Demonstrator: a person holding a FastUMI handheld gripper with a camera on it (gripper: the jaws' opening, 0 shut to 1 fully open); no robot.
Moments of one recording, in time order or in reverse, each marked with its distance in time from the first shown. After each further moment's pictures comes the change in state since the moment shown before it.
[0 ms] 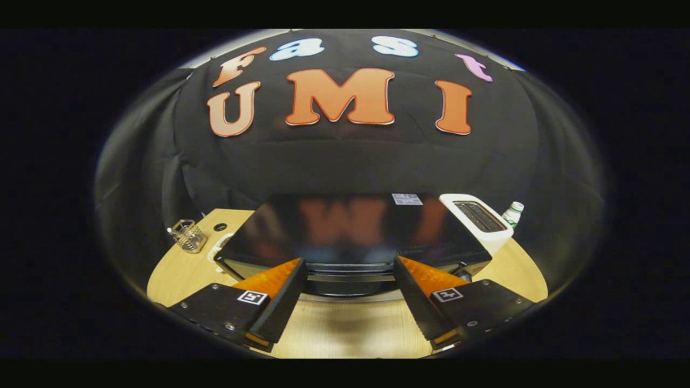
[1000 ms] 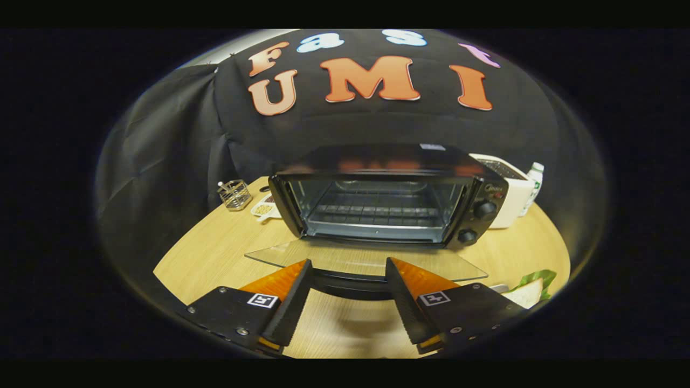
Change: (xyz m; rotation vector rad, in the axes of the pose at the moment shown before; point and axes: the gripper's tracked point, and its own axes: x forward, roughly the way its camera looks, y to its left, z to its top) arm -0.075 0.024 -0.130 0.003 0.175 0.247
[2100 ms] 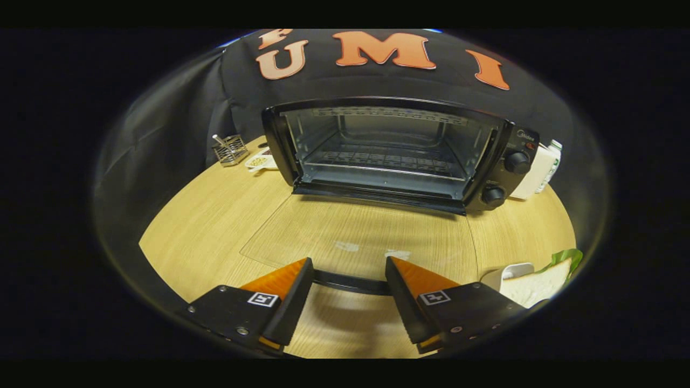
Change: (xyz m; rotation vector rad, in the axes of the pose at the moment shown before) arm 0.023 -0.006 -0.067 -0.068 0.184 -0.005
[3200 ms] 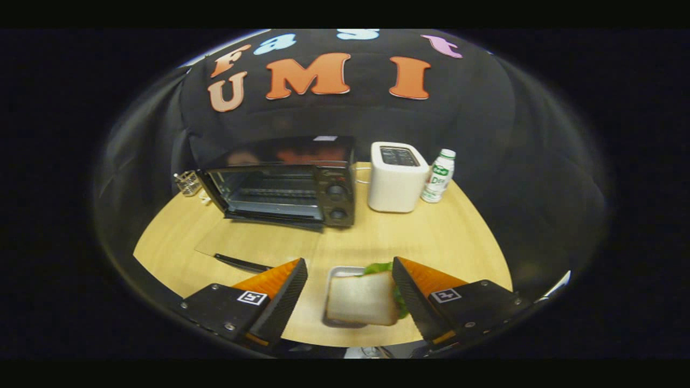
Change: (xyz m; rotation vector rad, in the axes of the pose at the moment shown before) arm -0.136 -0.210 0.016 0.081 -0.088 -0.221
